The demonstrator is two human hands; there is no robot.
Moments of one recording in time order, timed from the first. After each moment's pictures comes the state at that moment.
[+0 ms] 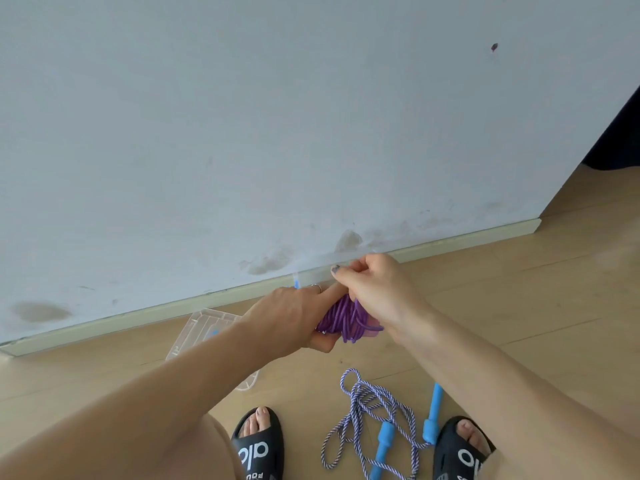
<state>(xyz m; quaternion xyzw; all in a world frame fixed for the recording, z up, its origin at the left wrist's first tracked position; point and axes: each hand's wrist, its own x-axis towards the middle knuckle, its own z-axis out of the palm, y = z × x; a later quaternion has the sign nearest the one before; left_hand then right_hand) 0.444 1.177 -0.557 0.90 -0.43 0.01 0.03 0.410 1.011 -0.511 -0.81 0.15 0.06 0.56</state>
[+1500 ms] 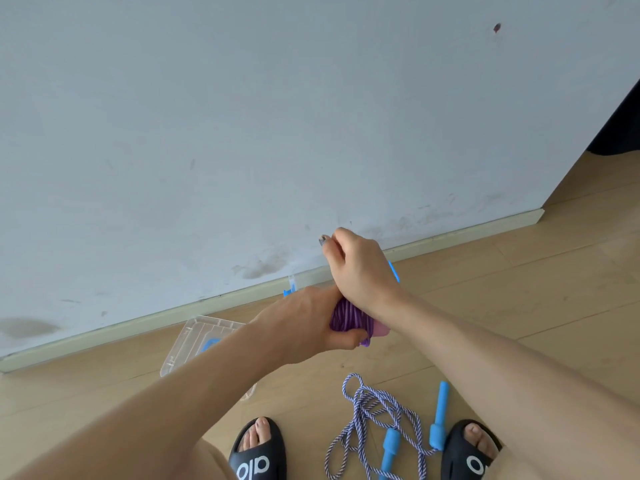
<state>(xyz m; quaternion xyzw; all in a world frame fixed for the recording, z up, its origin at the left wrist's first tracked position) 0.460 1.148 -0.545 0.92 -0.32 -0.16 0.16 0.475 1.010 -0.552 -0.89 0.00 -0.12 0.44</state>
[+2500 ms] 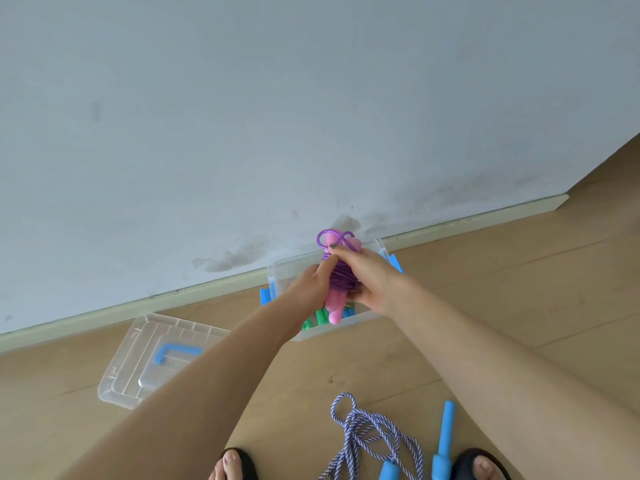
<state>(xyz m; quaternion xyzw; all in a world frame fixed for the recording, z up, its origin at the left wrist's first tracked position) 0.610 1.103 -0.706 0.76 0.10 -0.36 0.53 0.605 0.975 -0.699 -0.59 0.30 0.22 0.71</state>
